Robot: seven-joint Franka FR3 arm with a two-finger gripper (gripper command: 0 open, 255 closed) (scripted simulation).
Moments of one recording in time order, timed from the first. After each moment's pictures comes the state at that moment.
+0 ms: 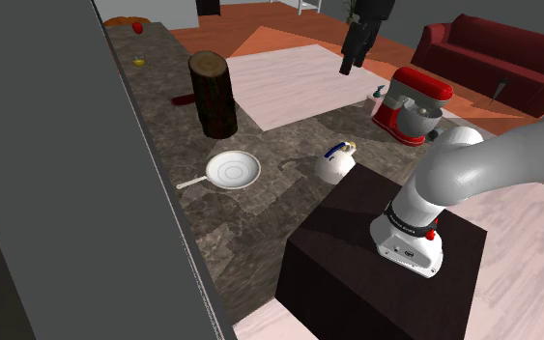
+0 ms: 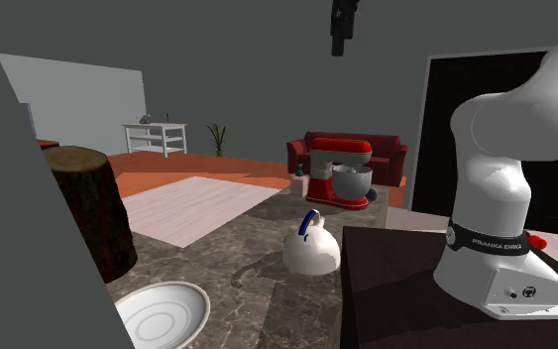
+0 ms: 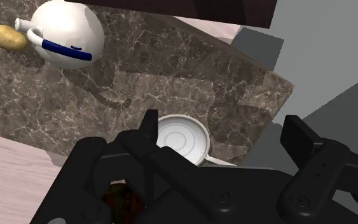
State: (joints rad) arm 0.01 -0.81 -0.02 -2.29 0.09 1.50 -0.10
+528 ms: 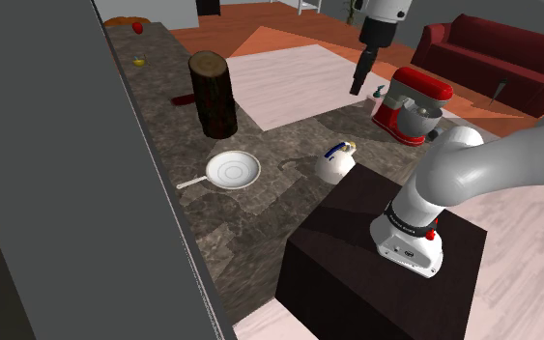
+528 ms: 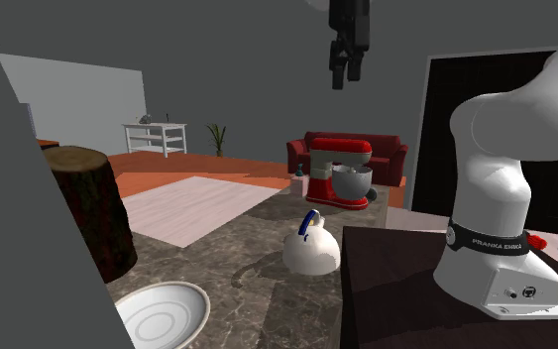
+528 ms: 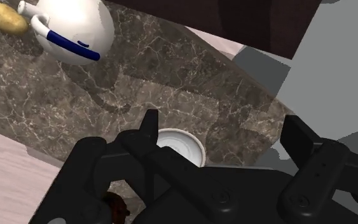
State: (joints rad) arm 0.02 -0.88 -0.14 -2.47 0.00 1.59 -0.33
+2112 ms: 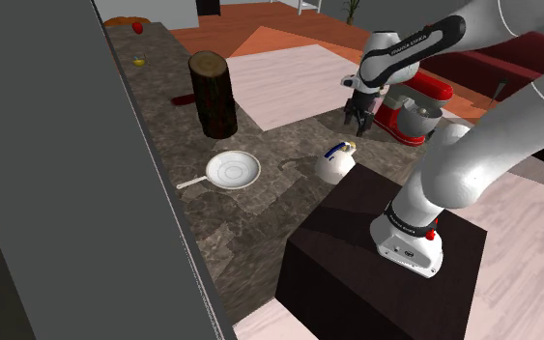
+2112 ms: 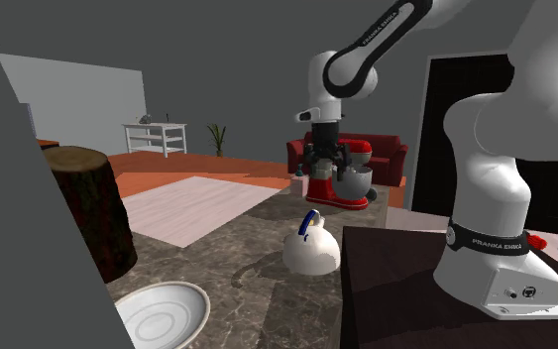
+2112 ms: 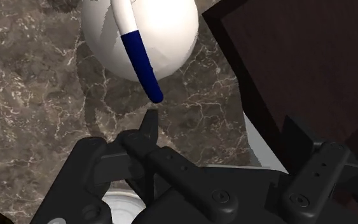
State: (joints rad) arm 0.18 -0.38 -0.84 -2.66 -0.33 2.27 -1.34
